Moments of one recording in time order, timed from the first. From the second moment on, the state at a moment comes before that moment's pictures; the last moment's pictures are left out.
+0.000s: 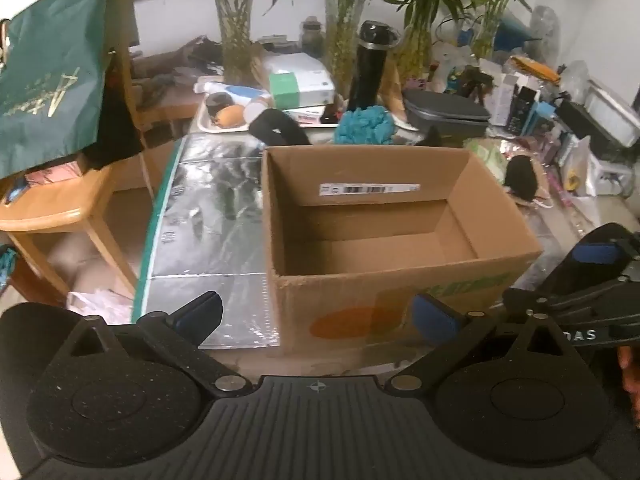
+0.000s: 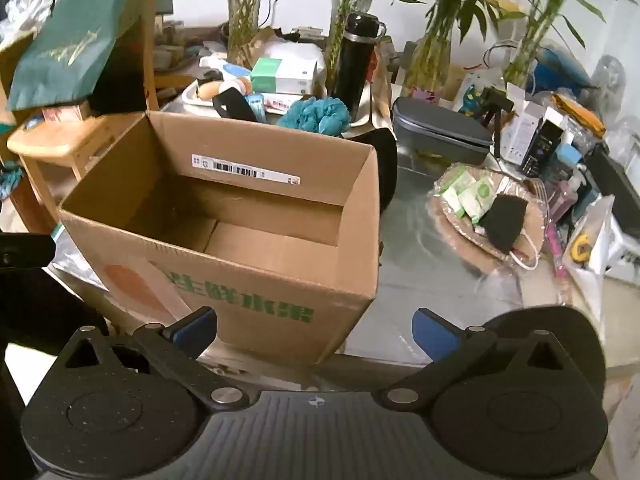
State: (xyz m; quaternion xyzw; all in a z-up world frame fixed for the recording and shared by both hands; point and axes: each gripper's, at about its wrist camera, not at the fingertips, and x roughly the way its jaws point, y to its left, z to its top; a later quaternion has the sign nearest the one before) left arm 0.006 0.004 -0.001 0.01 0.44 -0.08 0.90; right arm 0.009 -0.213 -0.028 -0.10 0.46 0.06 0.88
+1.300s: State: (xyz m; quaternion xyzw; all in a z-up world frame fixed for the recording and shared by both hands) left arm 0.079 0.014 -0.012 0.00 0.45 -0.14 0.88; right arm 0.078 -0.260 -0.021 0.00 0.45 0.13 0.89
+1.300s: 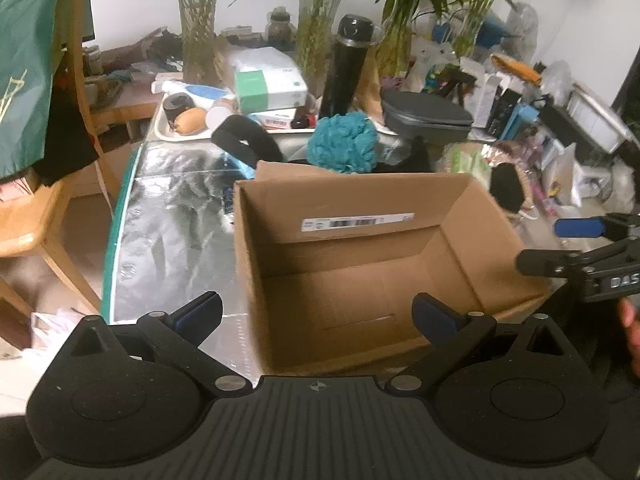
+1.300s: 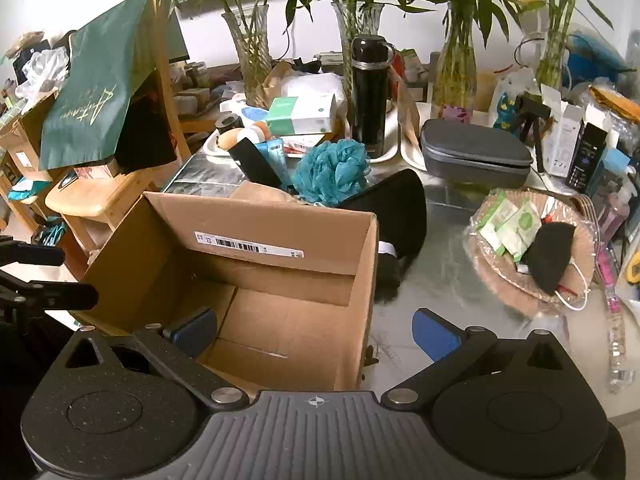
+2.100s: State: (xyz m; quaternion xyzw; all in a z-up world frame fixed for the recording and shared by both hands) left arm 0.094 0.023 -0.014 0.03 0.42 -0.12 0.90; right arm 0.088 -0.271 -0.028 0.00 0.42 0.10 0.90
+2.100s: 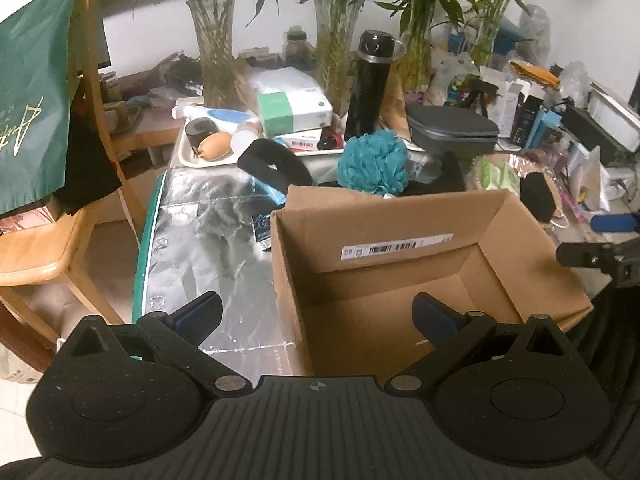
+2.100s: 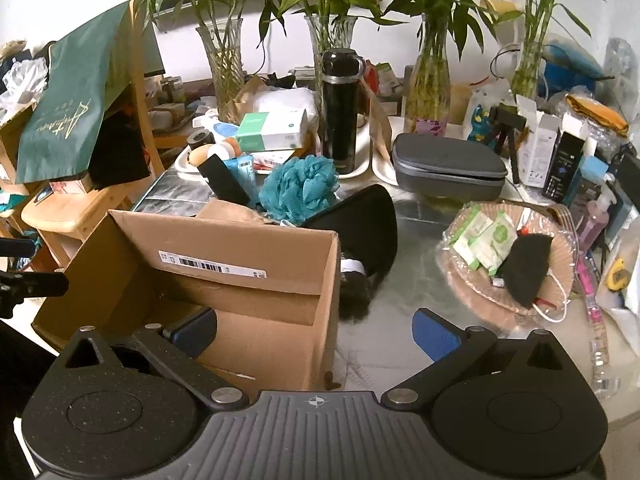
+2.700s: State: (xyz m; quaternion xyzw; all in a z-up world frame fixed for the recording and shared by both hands) left arm 0.132 0.022 -0.002 0.03 0.38 -0.12 0.92; right arm 0.133 -0.273 -0.038 0.00 0.43 0.10 0.90
